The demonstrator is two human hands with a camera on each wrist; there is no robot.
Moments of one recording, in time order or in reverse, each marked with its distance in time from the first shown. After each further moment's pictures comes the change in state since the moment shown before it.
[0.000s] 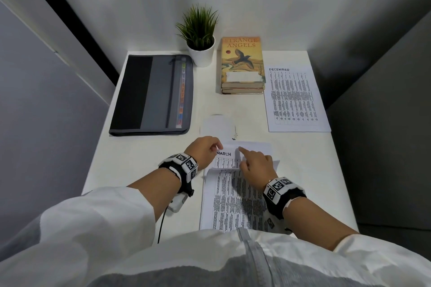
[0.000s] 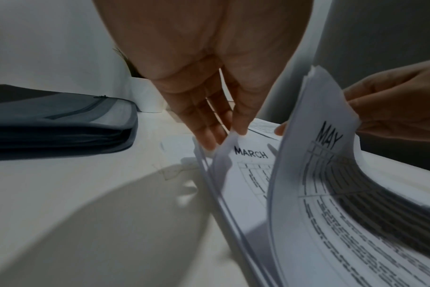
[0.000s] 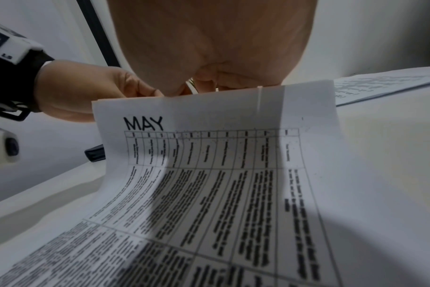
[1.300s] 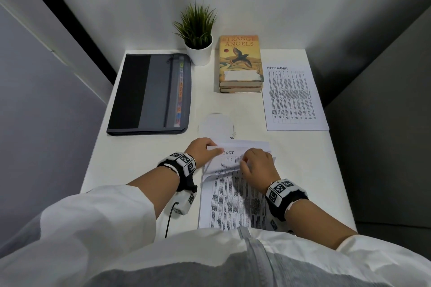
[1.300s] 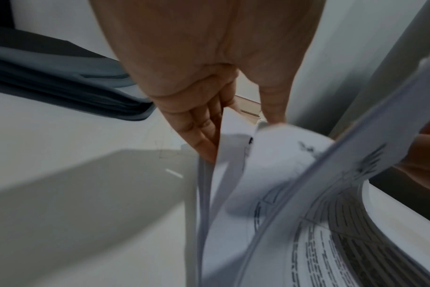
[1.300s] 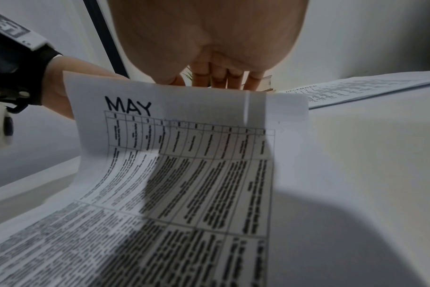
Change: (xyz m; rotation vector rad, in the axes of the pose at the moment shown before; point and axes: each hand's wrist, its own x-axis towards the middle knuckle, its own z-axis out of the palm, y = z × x) left_hand 0.009 -0.009 0.012 -0.172 0.006 -0.183; right_hand -0.008 0.010 0.002 -0.004 0.151 -0.093
